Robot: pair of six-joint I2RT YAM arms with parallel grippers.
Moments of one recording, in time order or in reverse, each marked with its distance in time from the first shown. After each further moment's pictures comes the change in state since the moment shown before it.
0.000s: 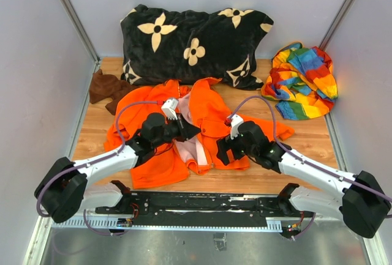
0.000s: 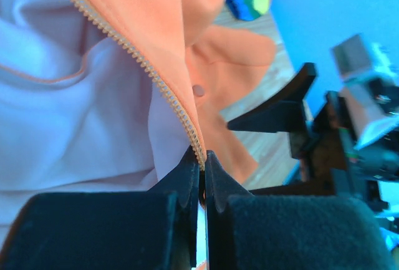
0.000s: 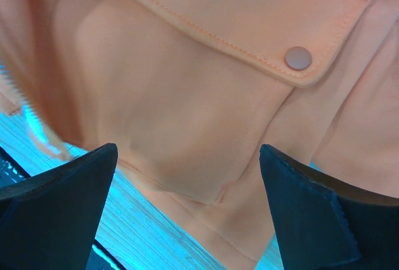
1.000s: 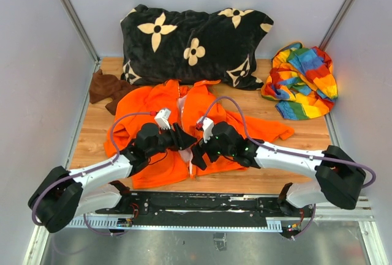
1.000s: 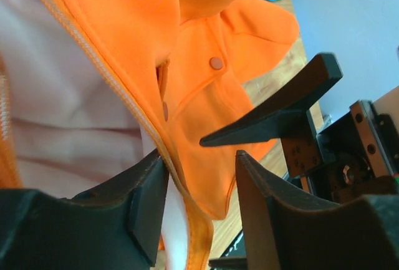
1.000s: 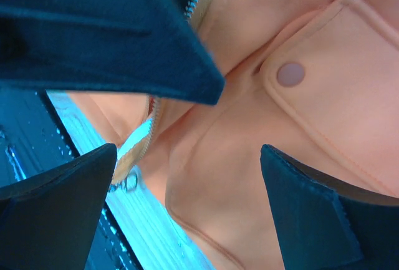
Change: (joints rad) left arm 0.026 -0.095 -0.156 0.055 0.041 -0.064; right arm 0.201 0.267 0.137 0.208 -0.088 0.008
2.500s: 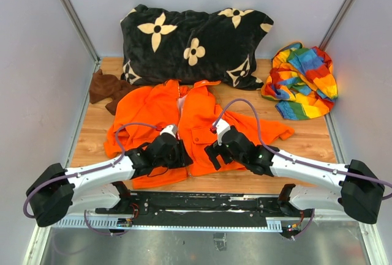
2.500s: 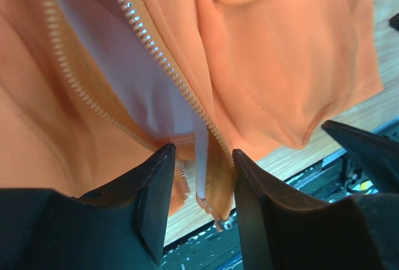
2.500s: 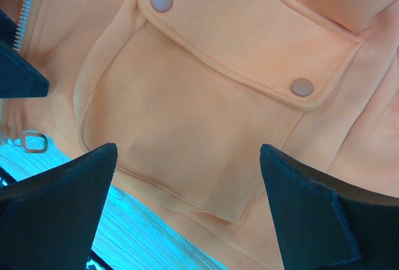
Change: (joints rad) left arm -0.225 -0.026 0.082 -0.549 -0.248 -0.145; right arm 0.034 -0.186 -0.069 -0.196 0.346 -0.019
